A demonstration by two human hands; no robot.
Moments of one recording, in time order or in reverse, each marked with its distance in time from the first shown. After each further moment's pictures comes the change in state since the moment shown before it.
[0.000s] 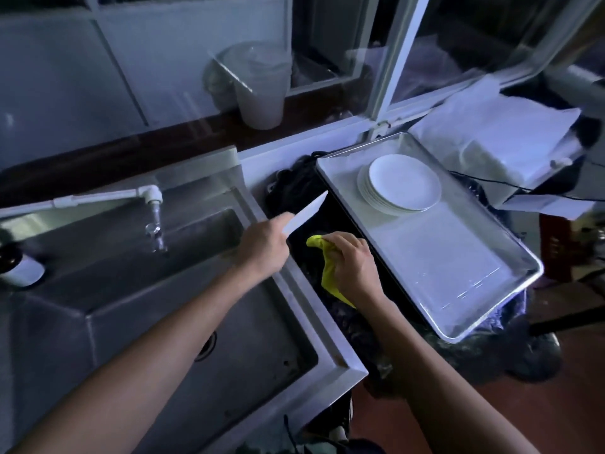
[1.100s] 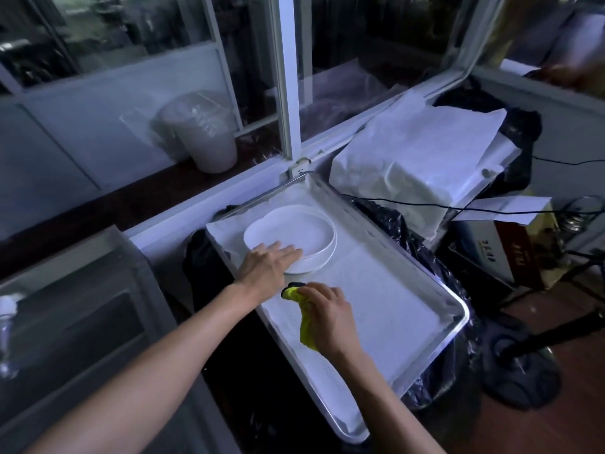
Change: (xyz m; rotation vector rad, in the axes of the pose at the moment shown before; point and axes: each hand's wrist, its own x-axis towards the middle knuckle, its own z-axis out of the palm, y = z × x) left_hand 0.184 0.187 0.188 0.456 -0.042 0.585; right_hand 0.053 0.210 -0.112 0.067 0.134 0.065
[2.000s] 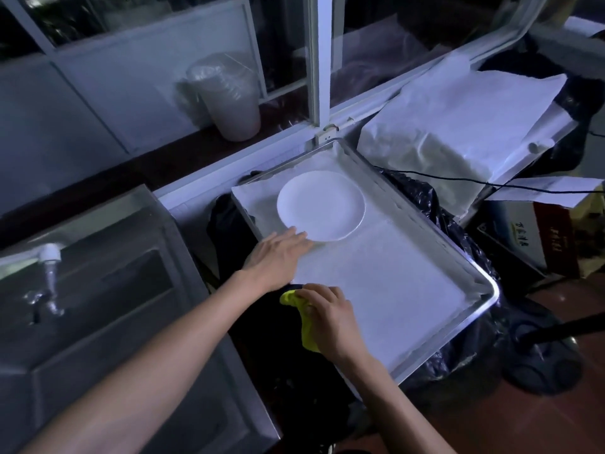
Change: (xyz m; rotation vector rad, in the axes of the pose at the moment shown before) left_hand -0.048 -0.012 0.026 -0.055 -0.338 -0.113; right_hand -0.047 -0.024 0.006 0.089 -0.221 -0.107
